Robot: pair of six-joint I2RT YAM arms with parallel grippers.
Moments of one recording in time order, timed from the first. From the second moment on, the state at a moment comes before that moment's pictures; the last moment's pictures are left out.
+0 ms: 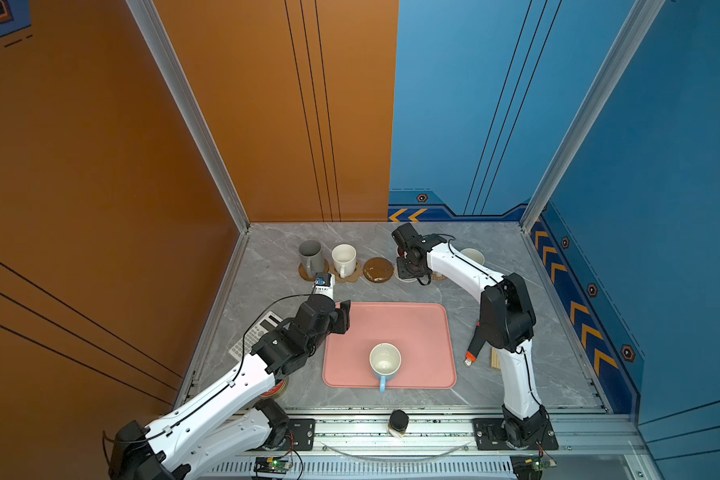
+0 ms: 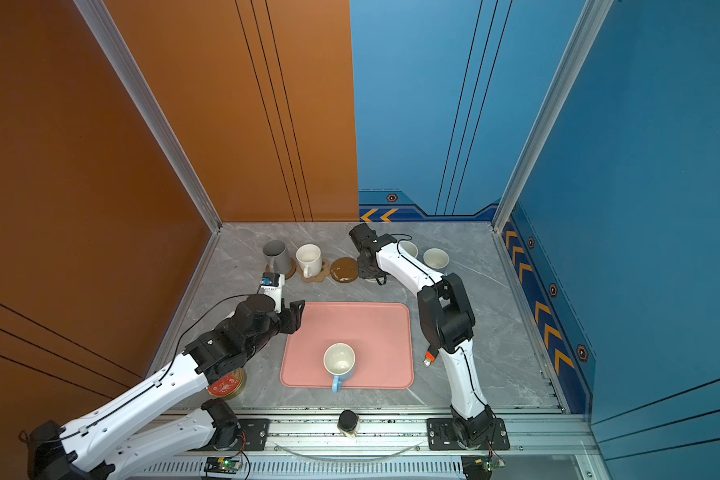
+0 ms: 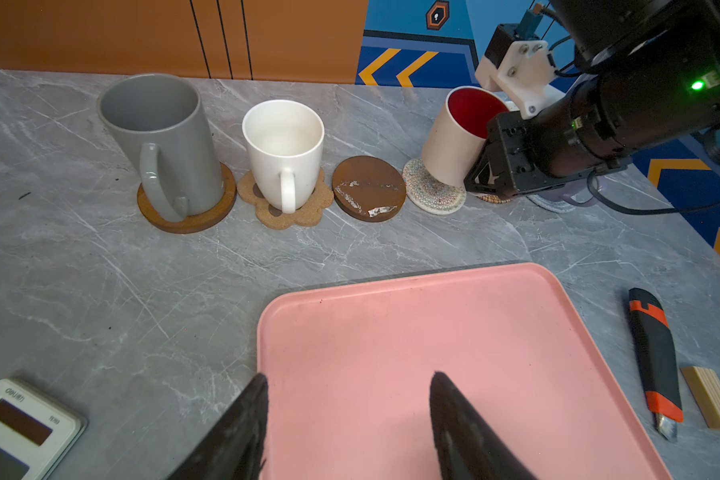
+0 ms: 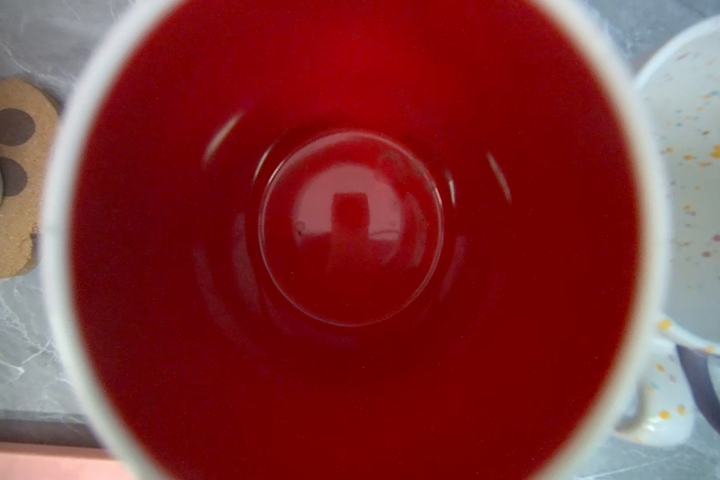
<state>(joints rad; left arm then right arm) -0.70 0.91 0.71 -0.36 -0.35 -0.43 0.54 2.16 1.87 -0.88 0.23 0.40</state>
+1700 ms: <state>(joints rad) -0.69 0.91 0.71 -0.35 -0.34 -0.43 0.53 2.26 1.93 -0.88 0.22 0.39</state>
